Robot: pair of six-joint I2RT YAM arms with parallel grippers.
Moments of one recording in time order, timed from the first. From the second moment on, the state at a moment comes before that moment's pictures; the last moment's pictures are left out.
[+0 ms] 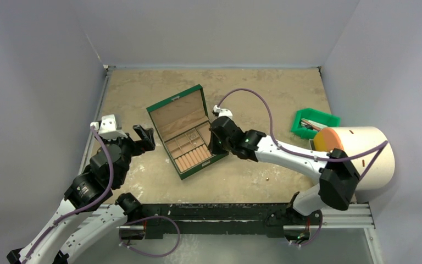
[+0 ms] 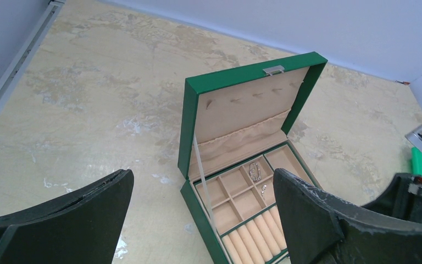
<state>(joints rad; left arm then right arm) -0.72 0.46 0.82 -0.59 -0.69 -0.44 0.95 1.45 1.05 -0.40 0.19 0.75</state>
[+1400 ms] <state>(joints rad) -0.72 0.46 0.82 -0.59 -0.69 -0.44 0.85 1.81 1.24 -0.25 0.11 0.80</state>
